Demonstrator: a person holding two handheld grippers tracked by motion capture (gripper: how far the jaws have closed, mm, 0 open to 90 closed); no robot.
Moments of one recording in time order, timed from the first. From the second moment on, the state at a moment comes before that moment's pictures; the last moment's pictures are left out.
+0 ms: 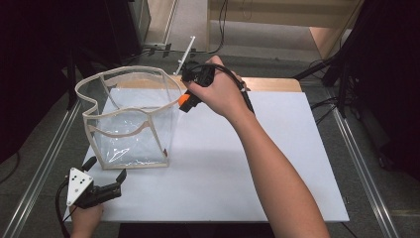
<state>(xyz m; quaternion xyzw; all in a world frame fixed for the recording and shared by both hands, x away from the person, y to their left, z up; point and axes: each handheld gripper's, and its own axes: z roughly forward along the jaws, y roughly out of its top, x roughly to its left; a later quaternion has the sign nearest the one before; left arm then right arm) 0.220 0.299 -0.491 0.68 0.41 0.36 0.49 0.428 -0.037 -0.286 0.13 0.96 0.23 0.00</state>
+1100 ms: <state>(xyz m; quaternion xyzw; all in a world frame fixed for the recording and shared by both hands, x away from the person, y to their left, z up) 0.220 0.300 -0.491 0.68 0.41 0.36 0.49 0.436 -0.007 -0.266 0.11 0.97 0.23 0.01</state>
